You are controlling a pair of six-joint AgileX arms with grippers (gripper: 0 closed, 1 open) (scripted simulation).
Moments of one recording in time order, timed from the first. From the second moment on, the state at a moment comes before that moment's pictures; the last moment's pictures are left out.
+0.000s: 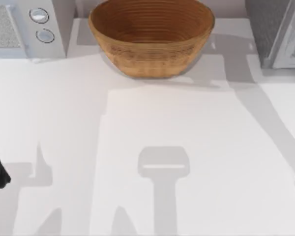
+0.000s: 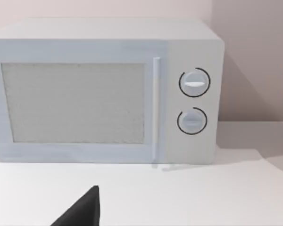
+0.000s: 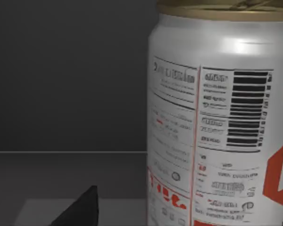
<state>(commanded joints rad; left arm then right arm) 0.00 0.00 0.00 0.00 0.00 0.00 0.40 1.52 1.88 -0.36 0.43 0.01</state>
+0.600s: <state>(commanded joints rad) 0.00 0.00 0.00 0.00 0.00 0.00 0.33 1.73 2.11 -0.37 0.36 0.01</state>
